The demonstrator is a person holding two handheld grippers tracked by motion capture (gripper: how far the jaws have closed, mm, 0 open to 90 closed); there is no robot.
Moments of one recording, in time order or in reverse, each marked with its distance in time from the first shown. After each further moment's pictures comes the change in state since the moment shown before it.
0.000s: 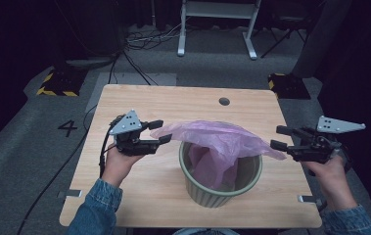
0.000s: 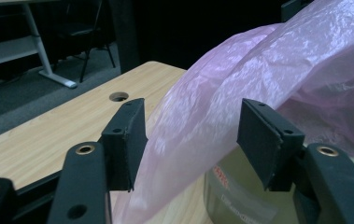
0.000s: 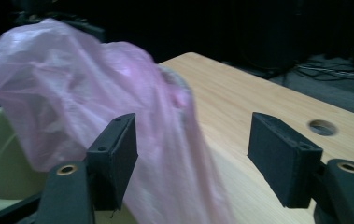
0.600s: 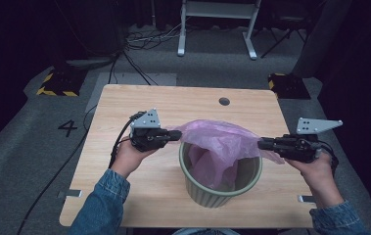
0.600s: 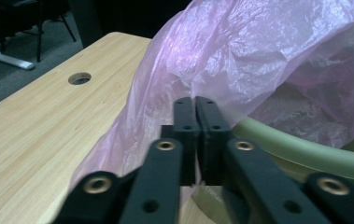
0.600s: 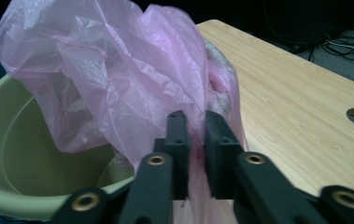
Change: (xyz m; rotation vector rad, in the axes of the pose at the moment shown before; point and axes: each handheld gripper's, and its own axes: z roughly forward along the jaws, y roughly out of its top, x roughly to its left) left arm 0.003 0.005 0.028 0.133 -0.145 0.049; right arm 0.011 0.004 0.023 0.134 0.043 -0.043
